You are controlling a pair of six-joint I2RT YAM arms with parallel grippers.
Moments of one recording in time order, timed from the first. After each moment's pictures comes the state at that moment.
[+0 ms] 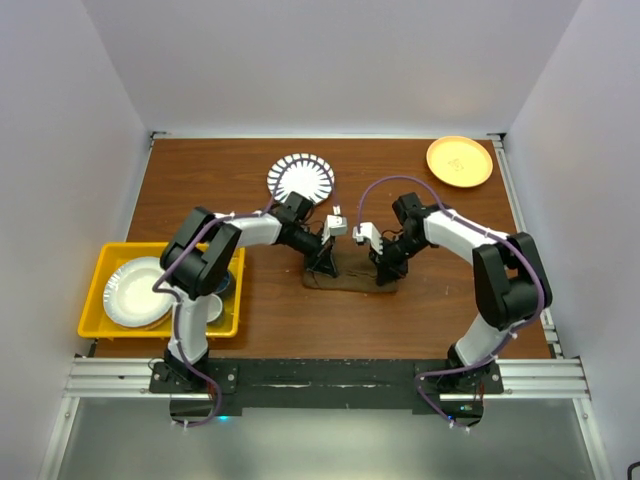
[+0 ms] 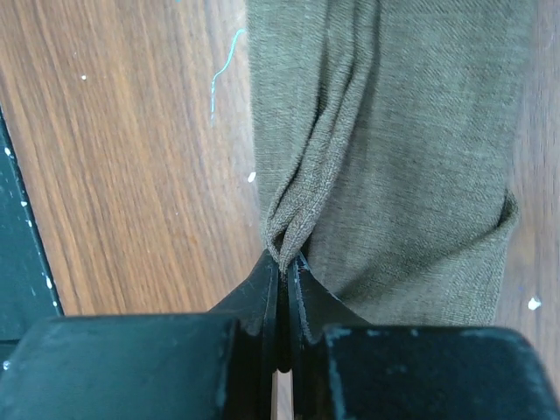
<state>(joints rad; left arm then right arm) -0.56 2.06 1.23 -0.27 1.00 0.47 0.34 1.67 1.02 -0.82 -0.64 -0.96</state>
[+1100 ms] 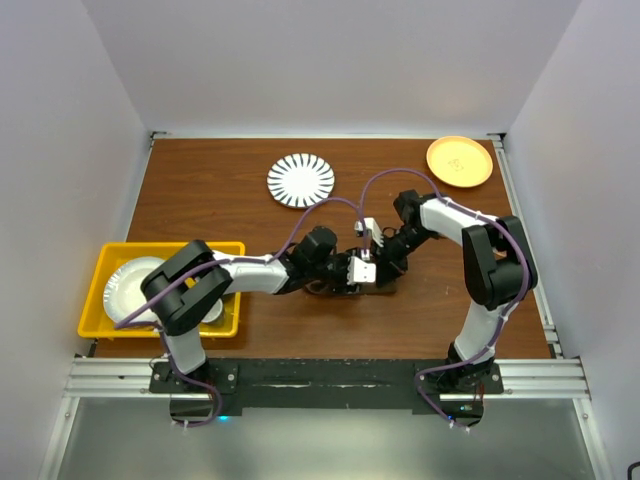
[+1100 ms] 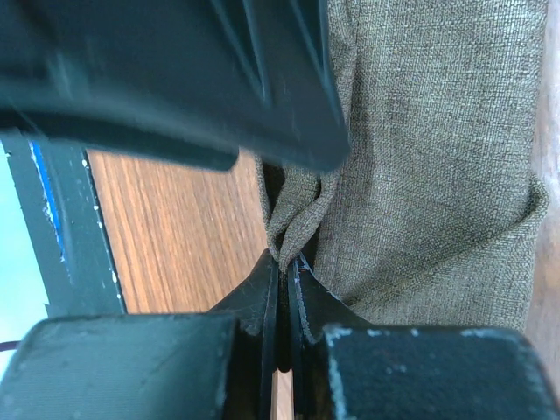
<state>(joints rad) -0.88 1.78 0.87 0.34 0.51 0.61 0.29 1.84 1.16 -1.00 -0.75 -0.96</state>
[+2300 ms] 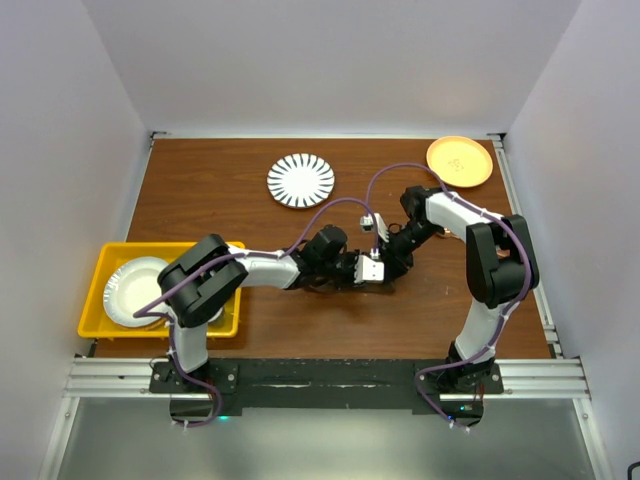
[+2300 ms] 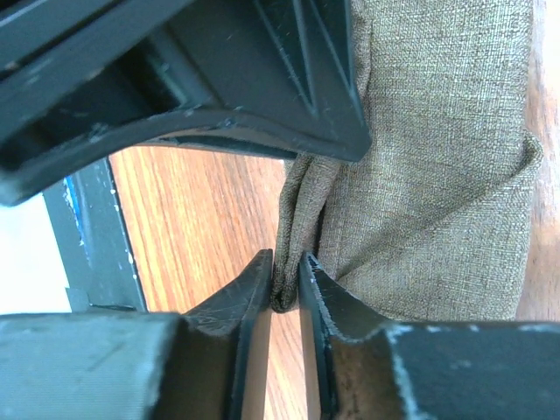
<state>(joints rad) -0.89 1.89 0.98 0.27 0.46 0.63 0.25 1.85 1.22 -1.11 -0.75 -1.01</state>
